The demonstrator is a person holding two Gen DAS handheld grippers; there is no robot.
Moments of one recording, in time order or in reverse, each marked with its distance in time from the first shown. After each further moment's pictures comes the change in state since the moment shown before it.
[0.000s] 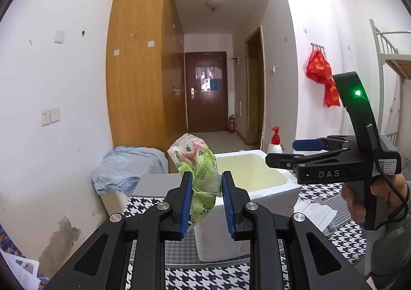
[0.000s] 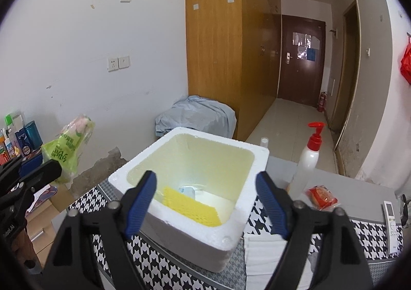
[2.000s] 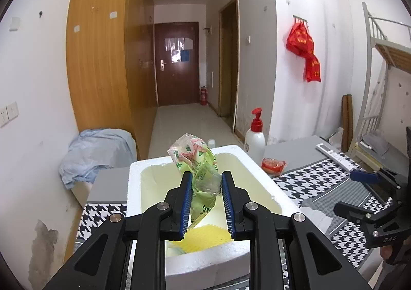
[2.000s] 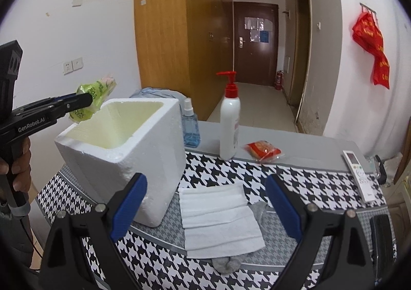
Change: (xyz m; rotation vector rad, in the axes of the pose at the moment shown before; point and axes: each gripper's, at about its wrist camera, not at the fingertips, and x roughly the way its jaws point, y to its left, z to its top) left arm 0.118 -0.020 0.026 0.039 0.191 -0.173; right arm -0.040 -0.077 -0.074 0.157 0.062 -0.225
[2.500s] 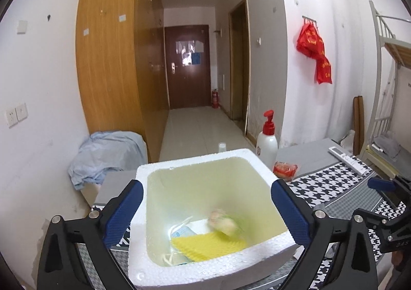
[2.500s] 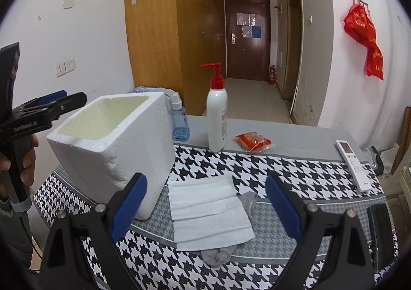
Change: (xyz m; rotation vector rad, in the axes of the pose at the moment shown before) left arm 0.004 -0.006 0.002 -0.002 -0.037 0.075; right arm -0.004 -0.015 -0.010 0.028 0.005 -0.021
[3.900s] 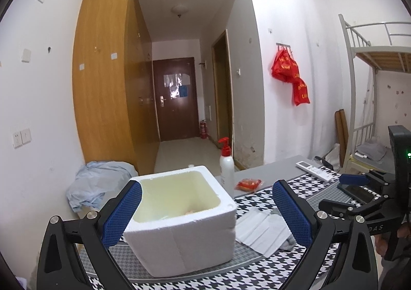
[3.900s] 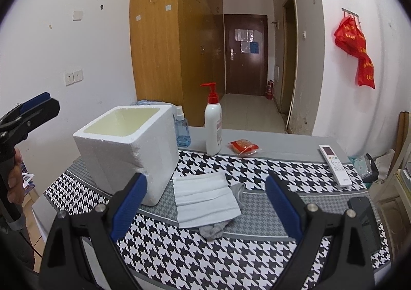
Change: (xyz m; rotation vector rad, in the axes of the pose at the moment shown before) left arm -0.117 -0.054 -0.024 0.051 -0.183 -0.063; right arm -0.077 -0.003 -0.024 0.000 -0.092 -0.010
